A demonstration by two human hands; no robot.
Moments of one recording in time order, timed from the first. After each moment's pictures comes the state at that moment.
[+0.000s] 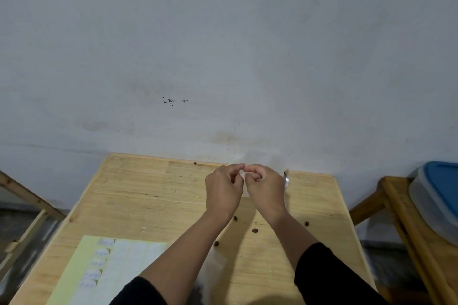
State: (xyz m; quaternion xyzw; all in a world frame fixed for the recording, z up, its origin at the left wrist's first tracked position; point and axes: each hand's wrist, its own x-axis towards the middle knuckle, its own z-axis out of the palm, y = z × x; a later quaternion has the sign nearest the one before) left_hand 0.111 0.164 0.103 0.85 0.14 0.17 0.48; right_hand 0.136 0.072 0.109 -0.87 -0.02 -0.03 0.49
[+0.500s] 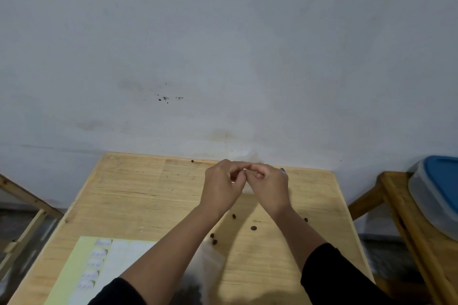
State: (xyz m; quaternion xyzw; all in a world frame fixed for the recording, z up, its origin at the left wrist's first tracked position) left_hand 0.116 0.174 0.106 0.87 0.01 0.18 0.47; right_hand 0.136 0.059 0.121 -0.86 -0.04 0.00 0.51
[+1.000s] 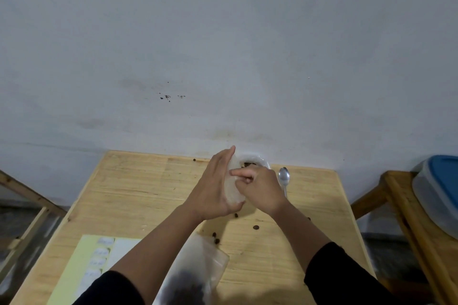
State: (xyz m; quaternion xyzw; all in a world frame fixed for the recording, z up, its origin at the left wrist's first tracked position) left_hand 0.114 0.213 0.083 0.90 -0.13 0.09 0.40; right_hand 0.134 0.070 0.128 -0.87 -0.13 0.12 0.46
